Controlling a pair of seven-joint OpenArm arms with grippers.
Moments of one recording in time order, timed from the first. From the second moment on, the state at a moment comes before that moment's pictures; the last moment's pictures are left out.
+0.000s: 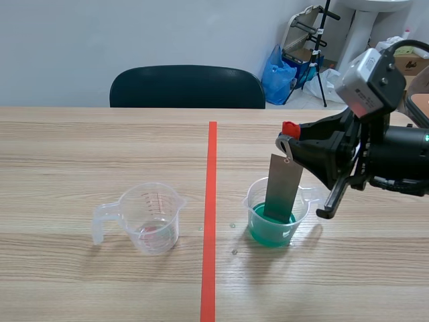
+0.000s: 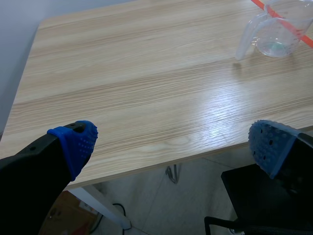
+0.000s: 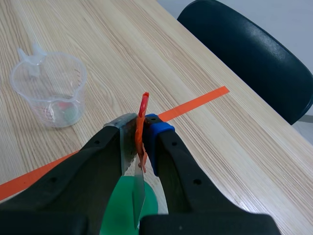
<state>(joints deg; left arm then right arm) 78.6 -45.6 -14.7 57.2 -23.5 -23.9 -86.2 -6.1 40.0 -13.9 96.4 14.9 36.3 9.3</state>
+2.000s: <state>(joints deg) 78.6 -45.6 -14.7 57.2 -23.4 -23.9 -86.2 -15.6 45.9 4.4 122.4 37.5 38.9 -9.8</state>
